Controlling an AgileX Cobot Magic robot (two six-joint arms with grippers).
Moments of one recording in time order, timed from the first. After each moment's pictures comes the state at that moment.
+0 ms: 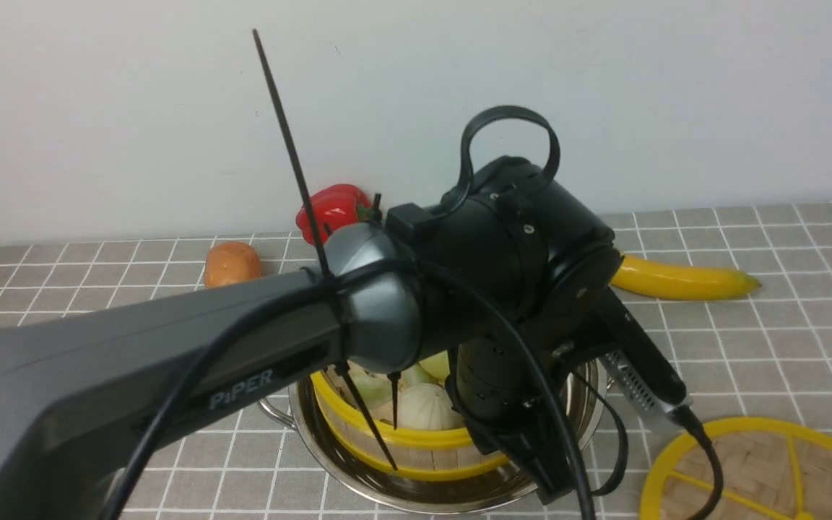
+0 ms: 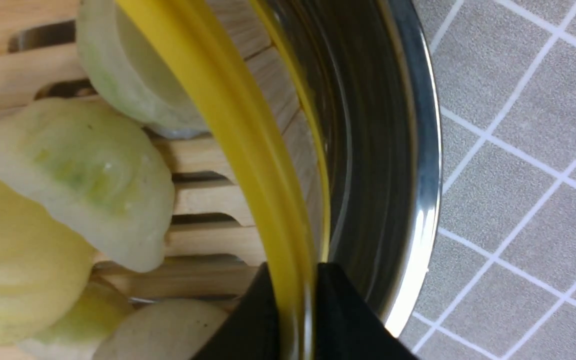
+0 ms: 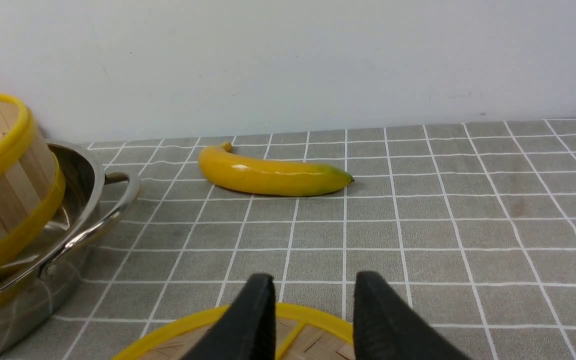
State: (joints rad) right arm 0.04 0.00 0.01 0.03 0.34 0.16; left arm -0.90 1.96 -1.58 0.20 1.22 0.17
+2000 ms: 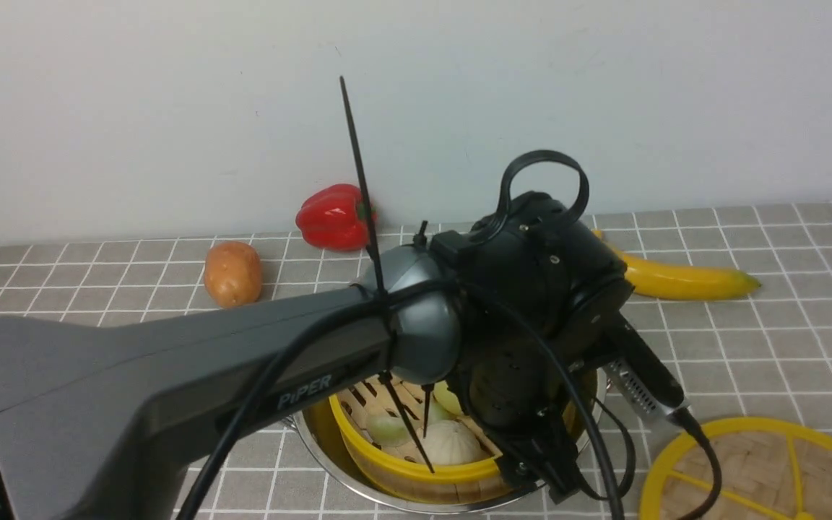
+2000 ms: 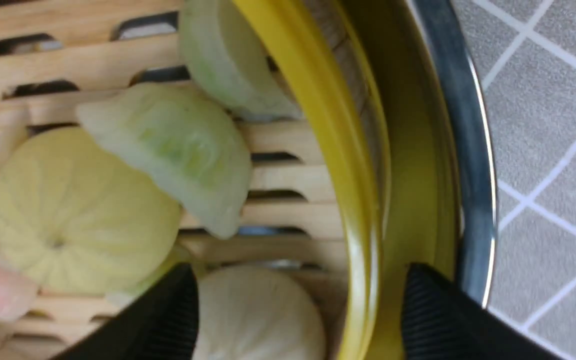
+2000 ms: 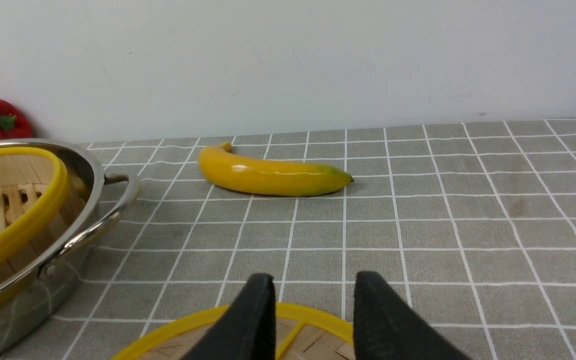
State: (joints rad) right arm 0.04 0.00 0.01 0.03 0.34 0.16; left arm -0.89 2.02 -1.60 0.23 1.18 0.09
